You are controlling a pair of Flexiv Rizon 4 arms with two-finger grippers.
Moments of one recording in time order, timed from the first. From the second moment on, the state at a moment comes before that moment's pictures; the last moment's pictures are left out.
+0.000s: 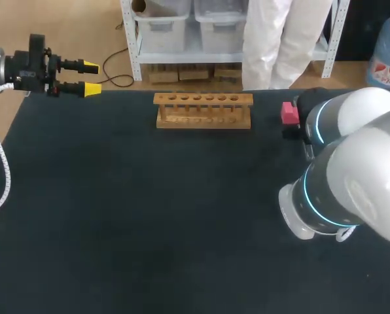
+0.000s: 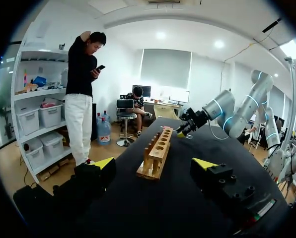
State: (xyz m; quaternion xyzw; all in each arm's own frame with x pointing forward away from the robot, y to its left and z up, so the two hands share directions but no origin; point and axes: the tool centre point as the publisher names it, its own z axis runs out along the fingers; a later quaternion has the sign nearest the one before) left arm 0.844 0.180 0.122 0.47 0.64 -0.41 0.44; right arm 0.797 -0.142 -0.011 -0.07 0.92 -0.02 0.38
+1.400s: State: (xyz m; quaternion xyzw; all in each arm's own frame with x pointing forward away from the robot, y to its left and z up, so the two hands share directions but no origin) left arm 0.844 0.180 0.122 0.47 0.64 -0.41 0.44; right arm 0.776 -0.132 0.041 -0.06 0.92 -0.02 0.39
